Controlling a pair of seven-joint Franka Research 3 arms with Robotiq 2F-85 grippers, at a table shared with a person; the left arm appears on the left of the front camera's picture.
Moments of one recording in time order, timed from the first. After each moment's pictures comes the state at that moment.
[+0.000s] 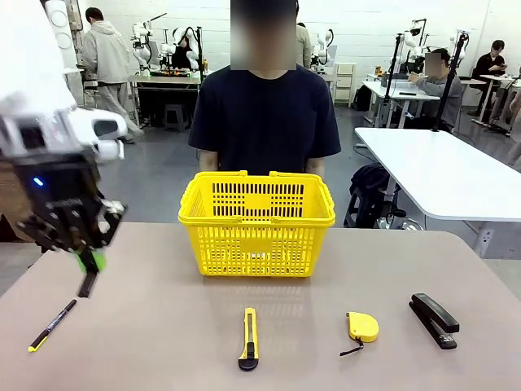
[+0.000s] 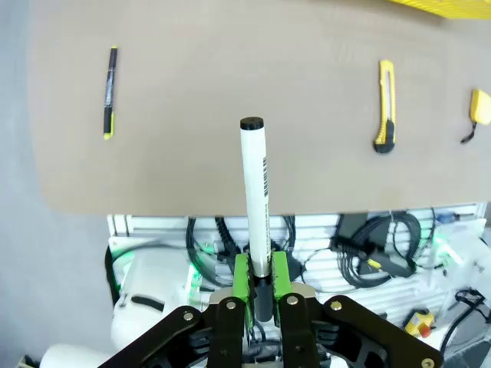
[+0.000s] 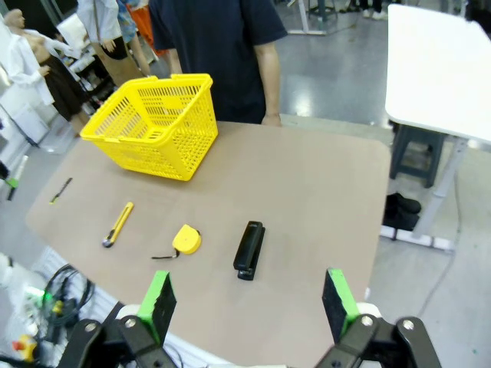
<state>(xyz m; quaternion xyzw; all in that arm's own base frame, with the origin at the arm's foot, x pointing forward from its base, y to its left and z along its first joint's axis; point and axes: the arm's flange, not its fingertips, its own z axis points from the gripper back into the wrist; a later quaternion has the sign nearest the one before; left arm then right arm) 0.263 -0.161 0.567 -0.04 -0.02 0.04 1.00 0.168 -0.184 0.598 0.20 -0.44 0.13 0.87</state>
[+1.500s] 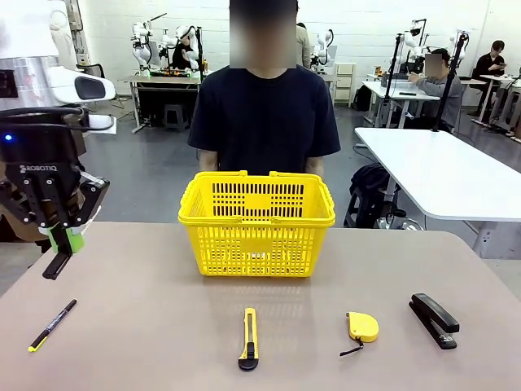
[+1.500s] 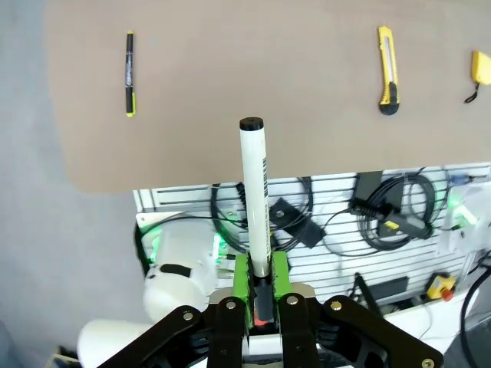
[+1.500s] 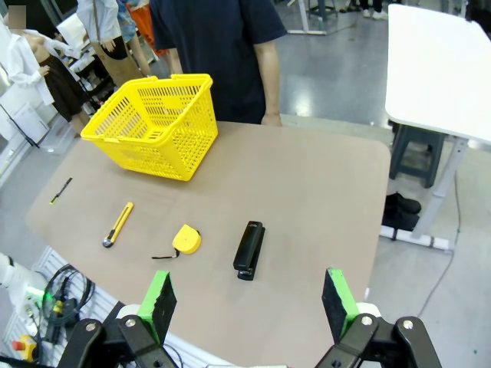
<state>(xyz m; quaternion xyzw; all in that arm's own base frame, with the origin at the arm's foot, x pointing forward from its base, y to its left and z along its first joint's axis) 0.266 -0.160 0.602 -0.01 0.02 -0.01 1.00 0.168 -0.184 0.598 0.20 -0.44 0.13 0.87</state>
